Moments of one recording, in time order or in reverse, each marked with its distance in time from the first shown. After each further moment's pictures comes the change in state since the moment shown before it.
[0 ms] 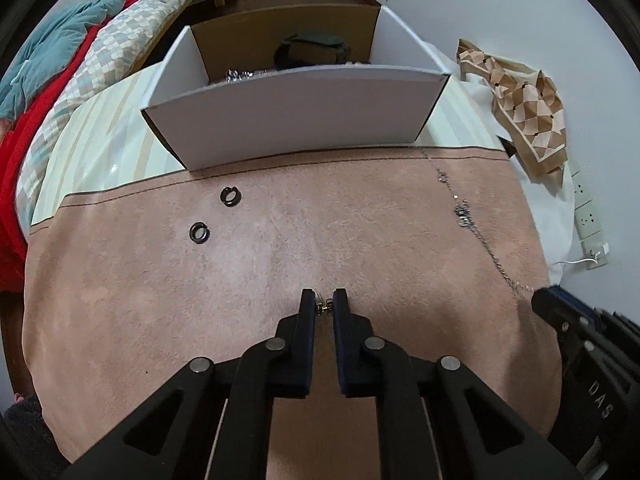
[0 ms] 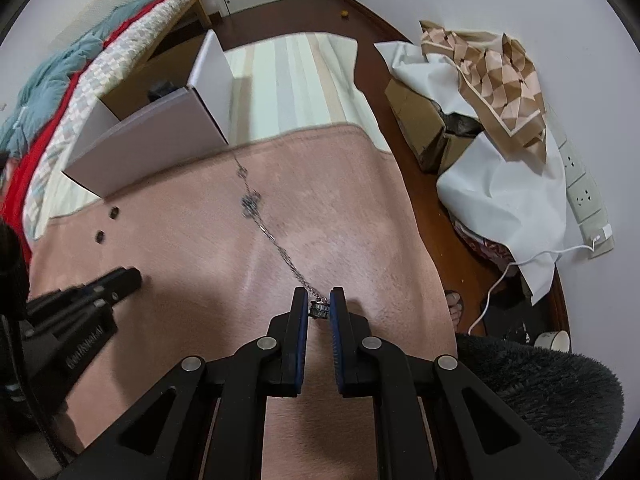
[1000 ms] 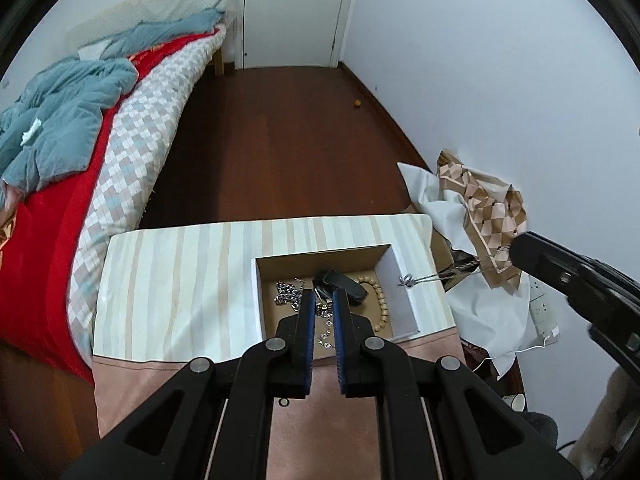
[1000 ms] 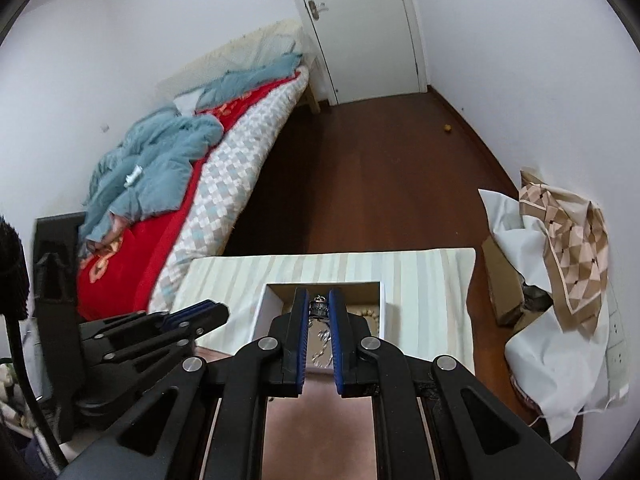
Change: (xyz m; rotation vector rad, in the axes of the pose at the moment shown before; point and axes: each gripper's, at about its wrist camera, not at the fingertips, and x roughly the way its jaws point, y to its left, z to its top) left arm -0.133 0.068 0.140 -0.029 -0.227 -0.102; right arm -0.130 0.106 0.182 -0.186 -0.253 0.291
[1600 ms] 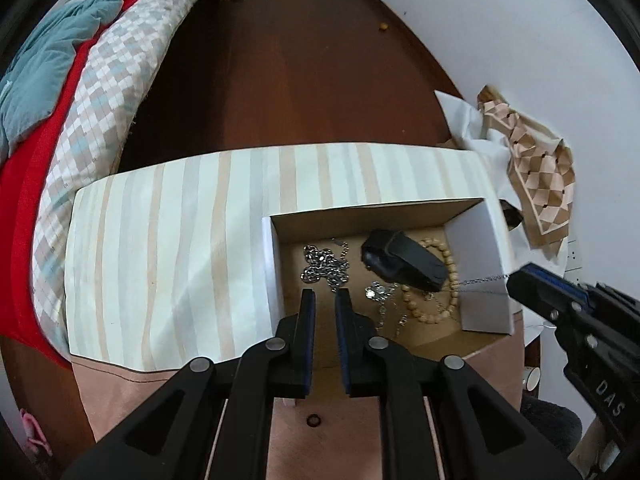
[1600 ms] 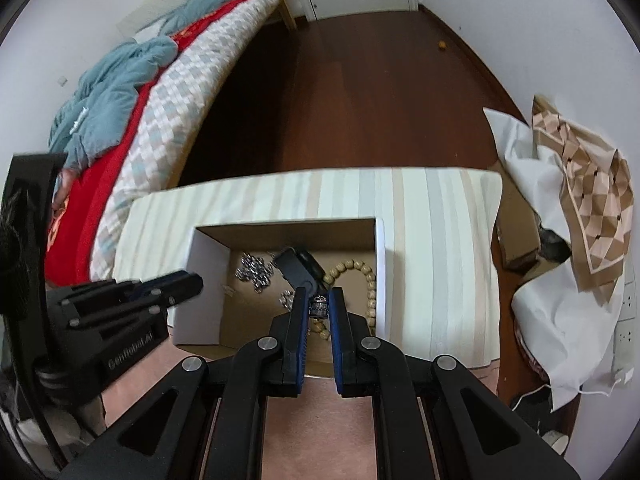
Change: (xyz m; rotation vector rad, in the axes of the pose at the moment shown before) left arm 0.118 0.029 0.002 -0.028 0.290 0.053; right arm 0.138 -0.036 -0.026 0.049 0.303 -0.061
